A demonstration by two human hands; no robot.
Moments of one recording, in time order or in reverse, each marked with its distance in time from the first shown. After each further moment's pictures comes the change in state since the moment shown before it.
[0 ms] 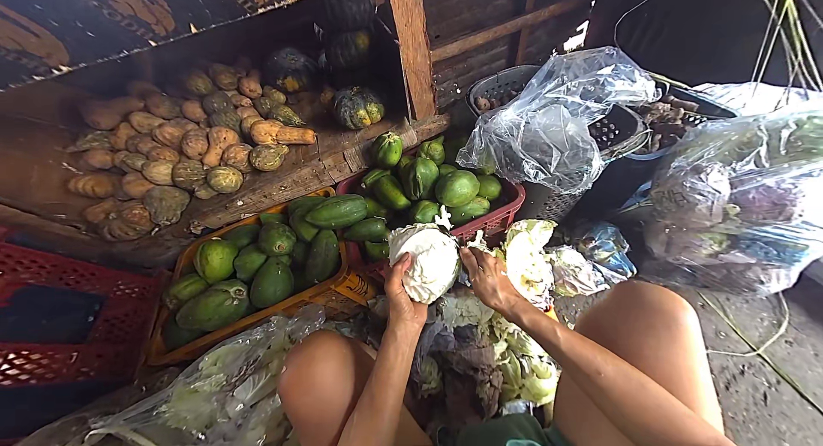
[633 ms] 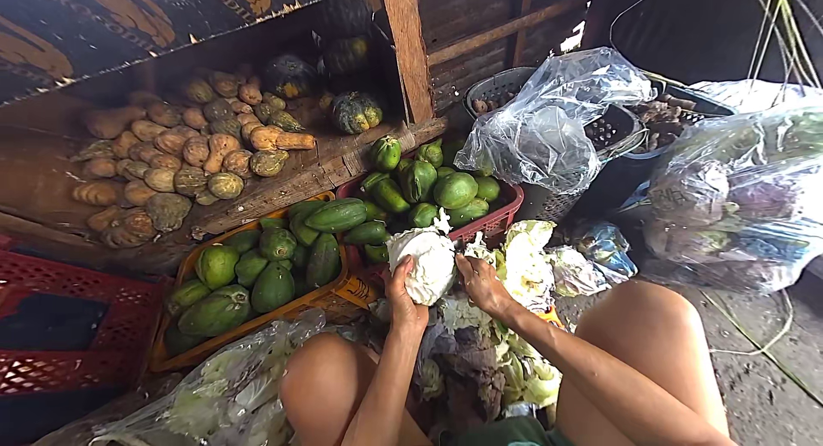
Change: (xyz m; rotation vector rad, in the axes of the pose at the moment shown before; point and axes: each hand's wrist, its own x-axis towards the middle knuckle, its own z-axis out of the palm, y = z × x) left_hand 0.005 -0.009 -0.001 0.047 0.072 0.003; right_hand 0.001 0.006 0.011 0.135 -0.083 0.069
